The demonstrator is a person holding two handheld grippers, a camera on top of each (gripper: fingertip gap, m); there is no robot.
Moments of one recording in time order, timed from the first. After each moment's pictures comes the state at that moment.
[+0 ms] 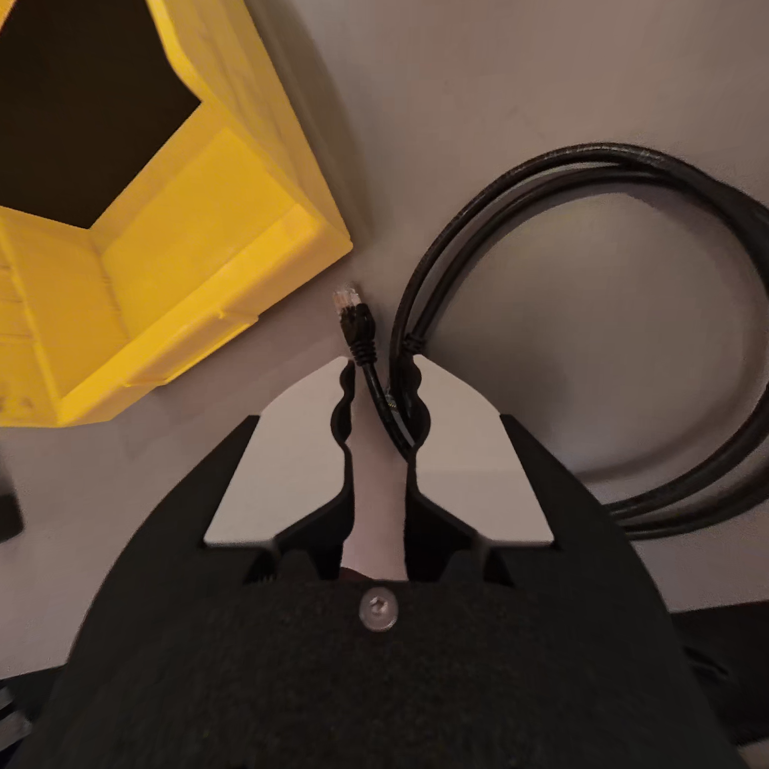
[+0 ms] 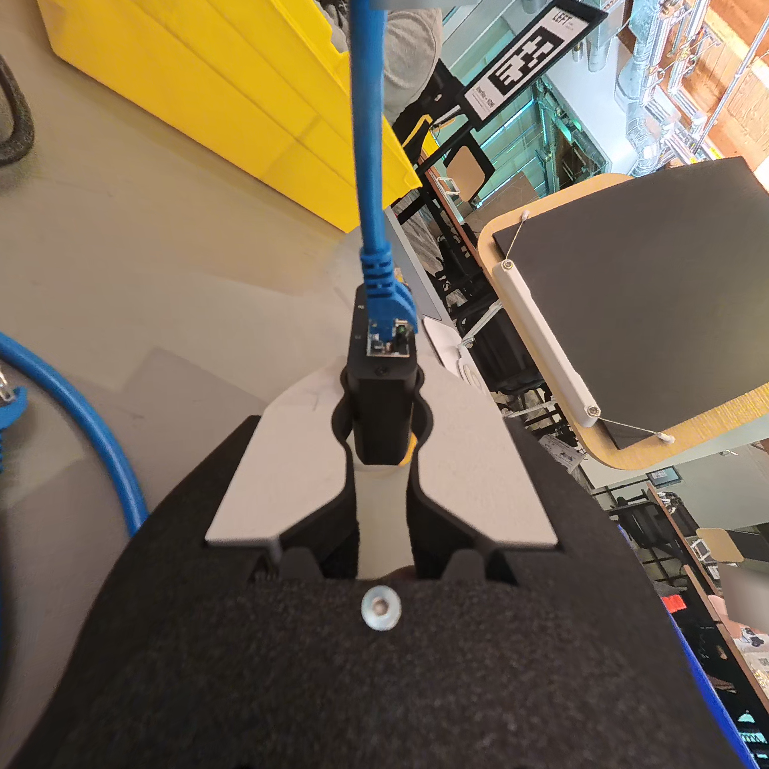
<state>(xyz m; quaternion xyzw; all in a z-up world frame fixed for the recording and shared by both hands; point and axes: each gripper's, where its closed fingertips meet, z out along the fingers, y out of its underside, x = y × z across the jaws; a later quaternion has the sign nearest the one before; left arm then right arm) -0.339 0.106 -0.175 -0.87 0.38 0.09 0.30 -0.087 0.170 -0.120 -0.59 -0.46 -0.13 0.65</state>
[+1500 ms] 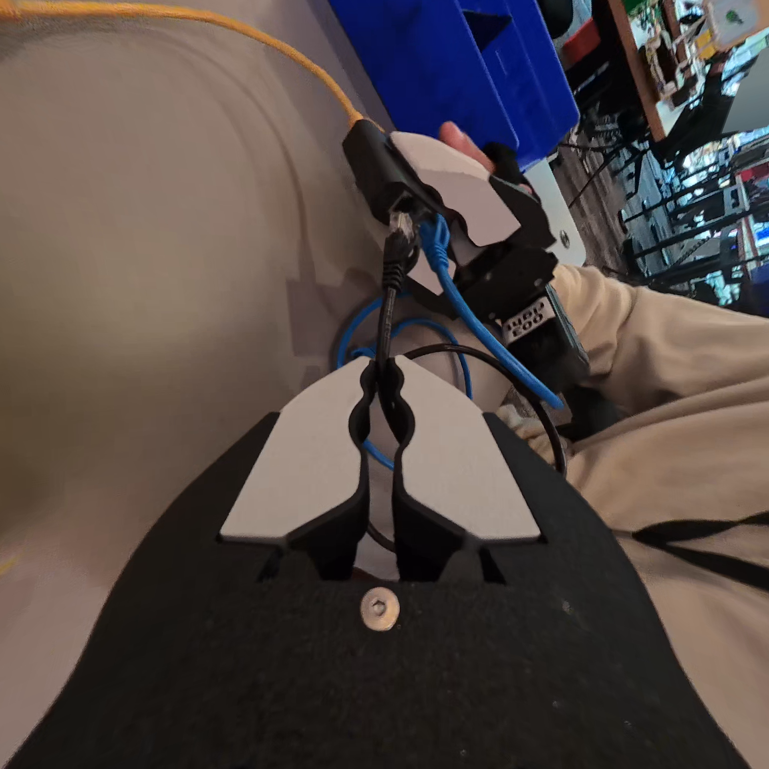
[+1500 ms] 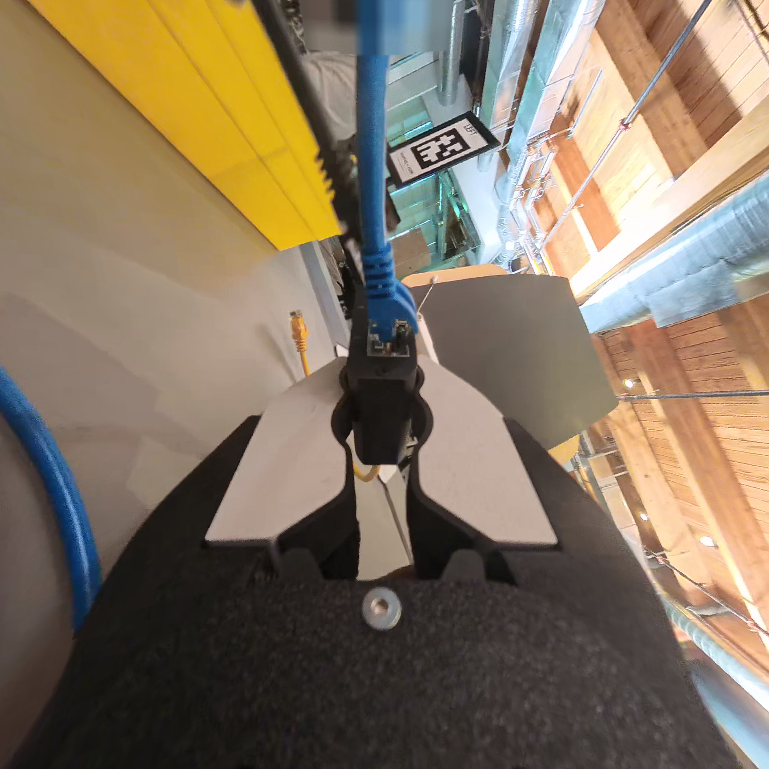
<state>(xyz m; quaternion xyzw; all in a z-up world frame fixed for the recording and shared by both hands) -0.183 0.091 -0.091 -0.82 0.33 -0.43 0.17 -0.099 0.158 -0.091 -0.47 -0.48 -0.29 0.68</state>
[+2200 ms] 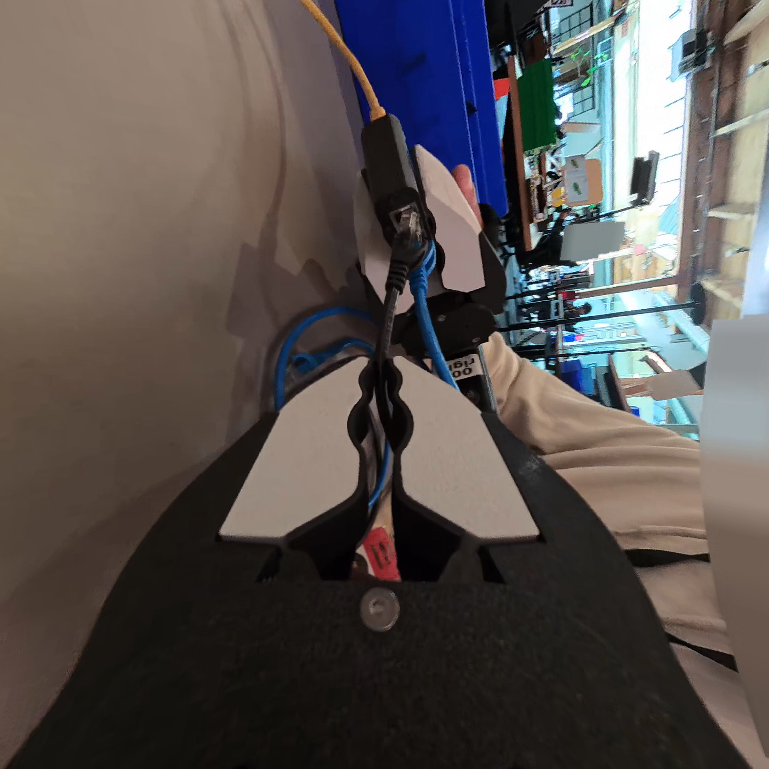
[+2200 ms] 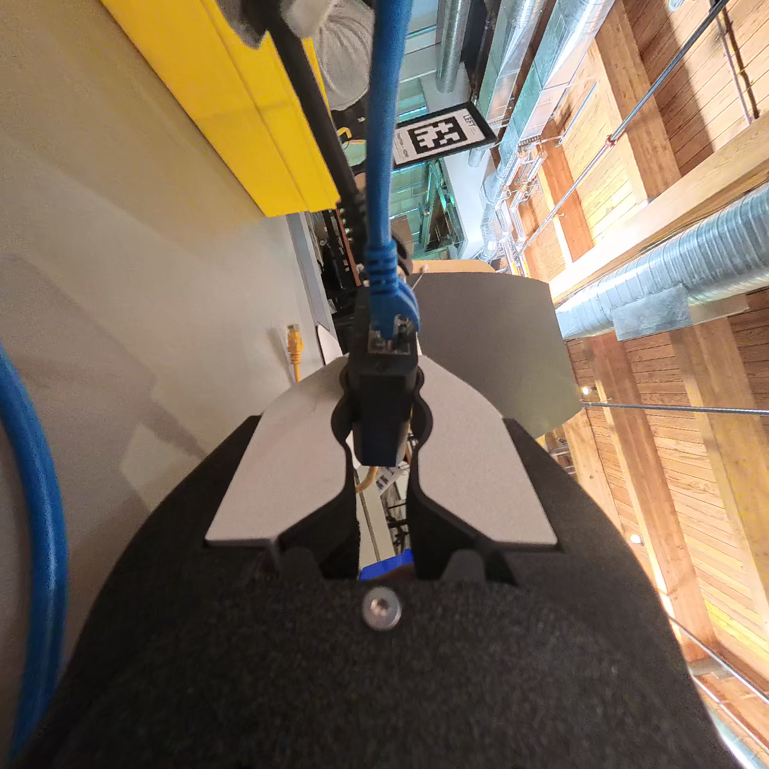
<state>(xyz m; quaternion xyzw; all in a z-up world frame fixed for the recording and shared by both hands) -0.162 0.090 -0.100 -0.81 0.17 -0.55 0.08 -0.091 0.164 -0.094 -0.45 -0.49 -0.34 0.66</state>
